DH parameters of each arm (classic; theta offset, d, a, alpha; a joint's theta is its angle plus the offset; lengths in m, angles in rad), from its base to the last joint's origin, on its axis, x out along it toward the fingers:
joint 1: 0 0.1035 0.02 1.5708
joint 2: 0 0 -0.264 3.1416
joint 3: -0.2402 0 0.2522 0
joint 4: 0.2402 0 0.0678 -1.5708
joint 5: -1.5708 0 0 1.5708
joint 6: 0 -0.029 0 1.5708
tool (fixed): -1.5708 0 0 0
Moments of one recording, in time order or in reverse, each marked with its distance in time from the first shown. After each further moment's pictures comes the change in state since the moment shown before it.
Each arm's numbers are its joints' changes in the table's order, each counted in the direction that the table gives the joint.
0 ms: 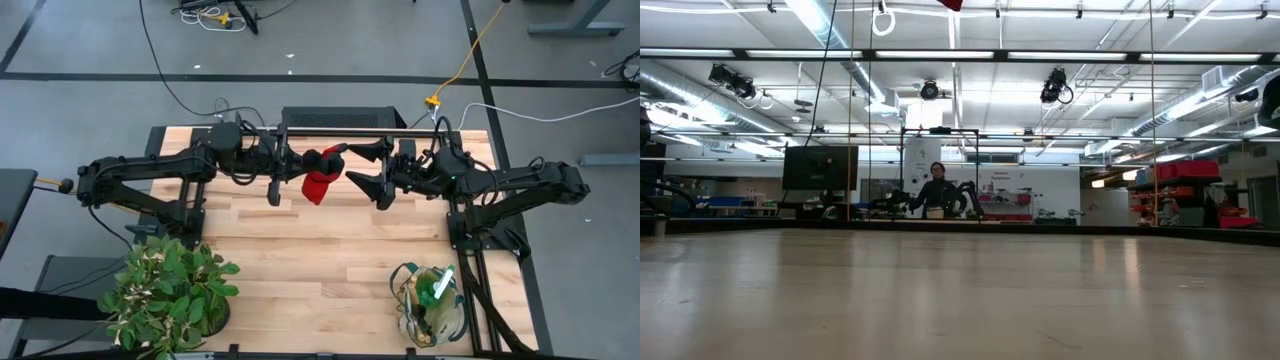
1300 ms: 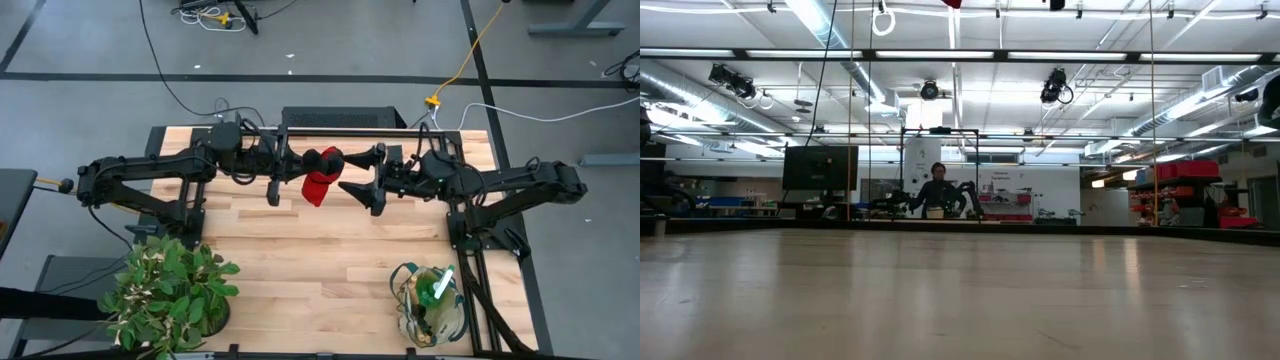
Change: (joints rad) left arm 0.000 0.000 0.000 -0.001 0.012 0.046; right arm 0.000 -0.031 0.000 0.098 -0.036 -0.034
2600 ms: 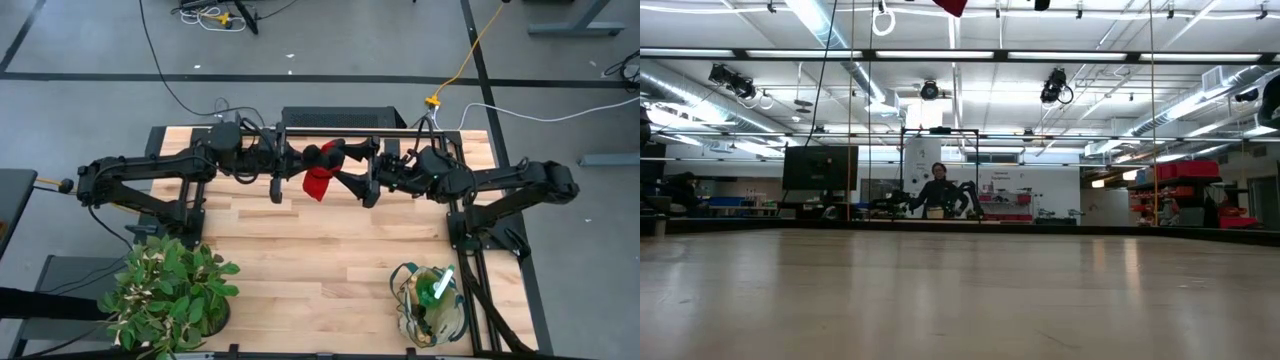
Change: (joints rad) left arm 0.000 0.000 0.000 0.001 -0.069 -0.006; right arm -0.046 -0.079 0.000 -0.217 -0.015 0.014
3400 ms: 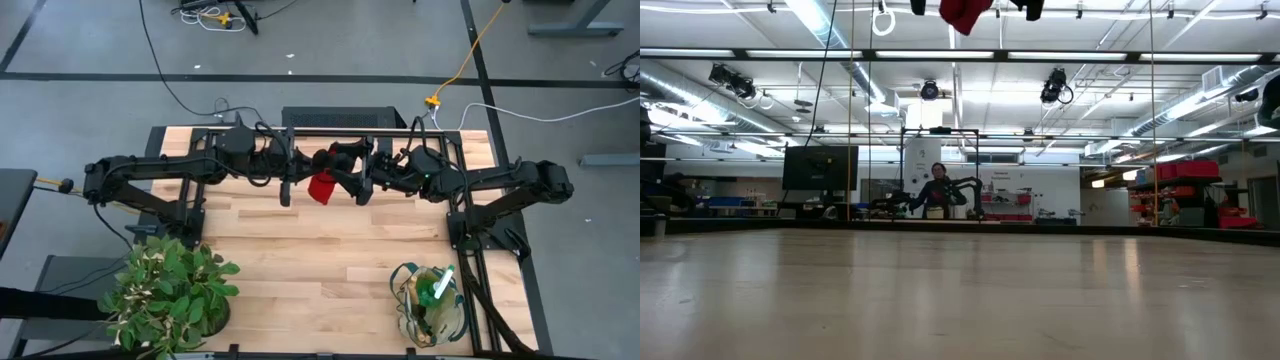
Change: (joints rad) left arm -0.008 -0.063 0.000 -0.011 0.005 0.021; right arm -0.025 -0.051 0.000 -0.052 -0.013 -0.027
